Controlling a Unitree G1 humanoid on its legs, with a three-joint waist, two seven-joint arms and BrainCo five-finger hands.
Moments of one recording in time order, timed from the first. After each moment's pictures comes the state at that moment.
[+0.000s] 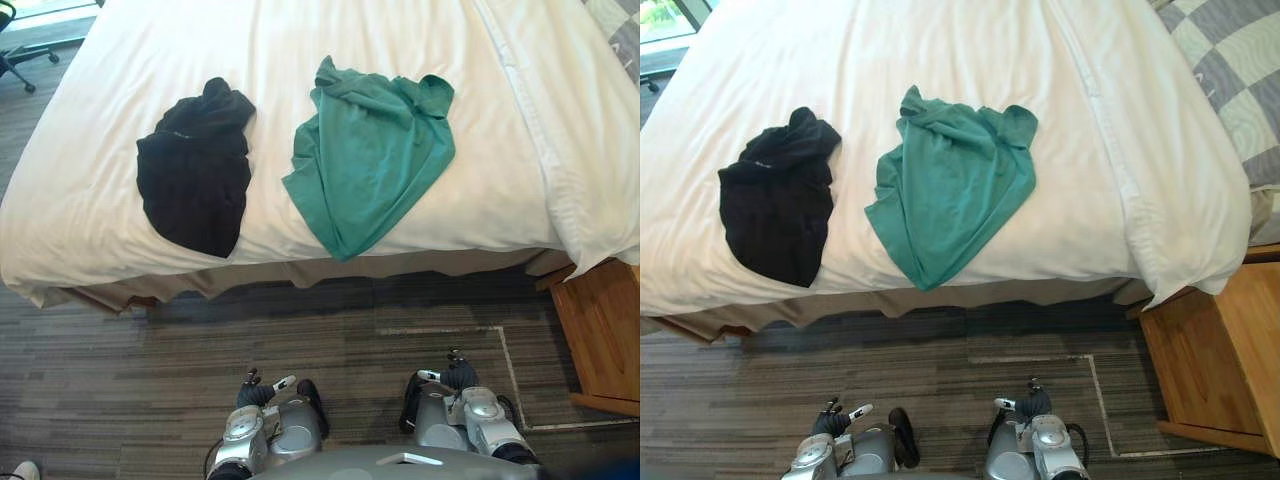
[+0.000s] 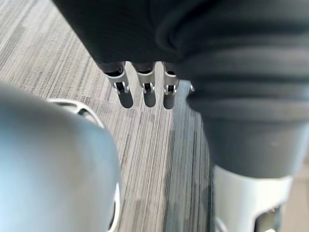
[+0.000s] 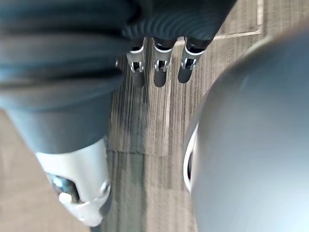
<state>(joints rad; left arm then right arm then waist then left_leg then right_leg) 0.04 0.02 0.21 0.96 -0.11 -0.08 0.16 0.03 -0.08 -0.10 0.88 -0.08 -0.03 -0.12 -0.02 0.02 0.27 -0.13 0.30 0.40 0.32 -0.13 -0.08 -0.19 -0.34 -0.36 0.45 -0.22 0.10</state>
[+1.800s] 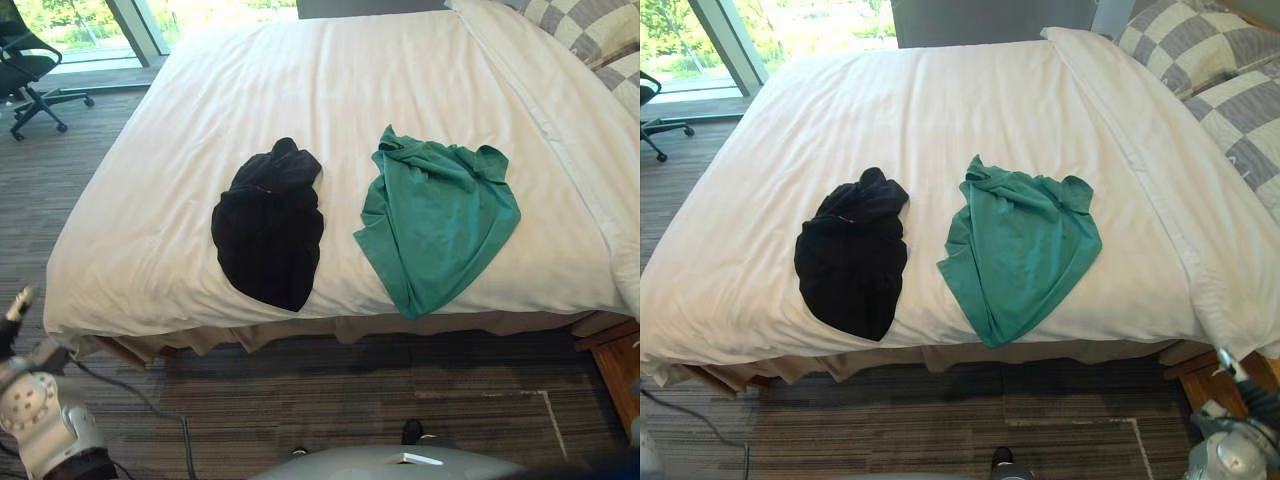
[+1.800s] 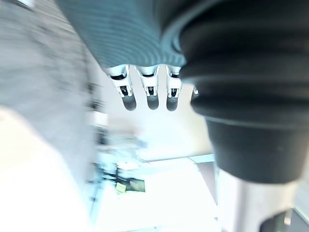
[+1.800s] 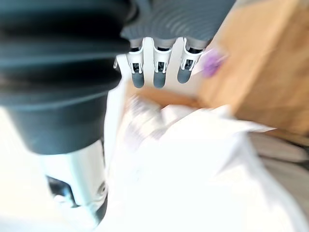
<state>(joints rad) 0.03 0.41 0.76 0.16 -0.24 -0.19 0.29 0.13 -0.29 -0.73 0.14 0.08 -0.10 -0.25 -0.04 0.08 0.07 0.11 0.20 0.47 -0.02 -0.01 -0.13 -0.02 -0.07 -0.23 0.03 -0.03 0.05</state>
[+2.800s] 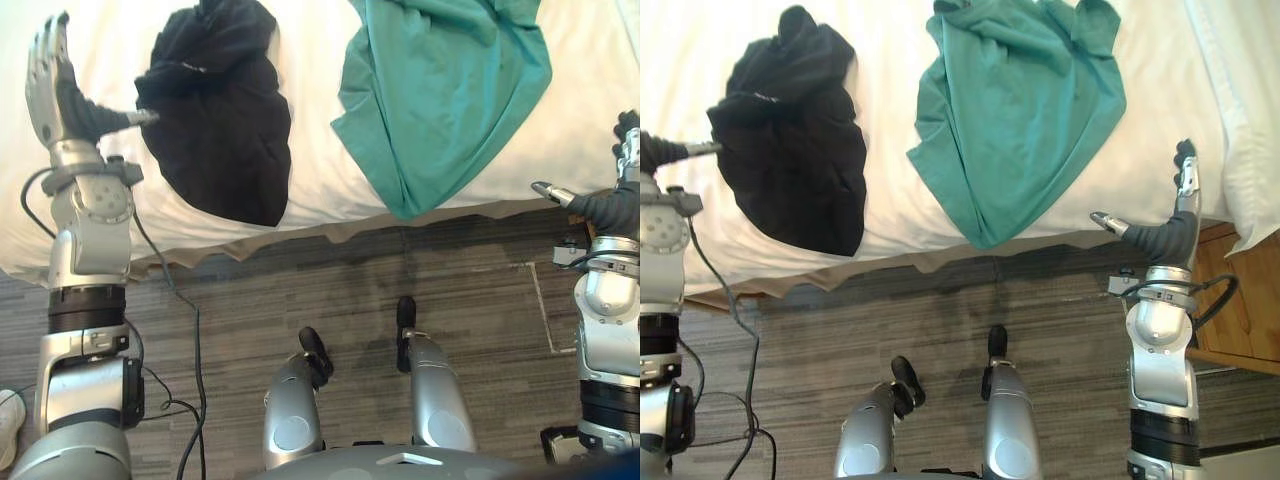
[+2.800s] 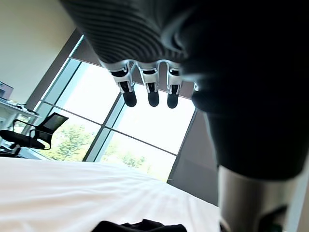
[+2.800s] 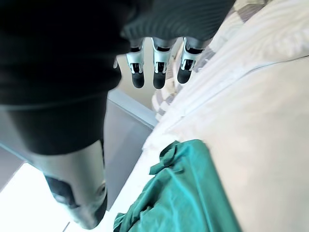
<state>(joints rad) -0.64 0.70 0.20 0.19 0.50 0.05 0.33 -0.11 -0.38 -0.31 -0.25 -0.14 -0.14 -0.25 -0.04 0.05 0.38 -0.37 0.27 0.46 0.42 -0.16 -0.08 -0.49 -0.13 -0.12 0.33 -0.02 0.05</state>
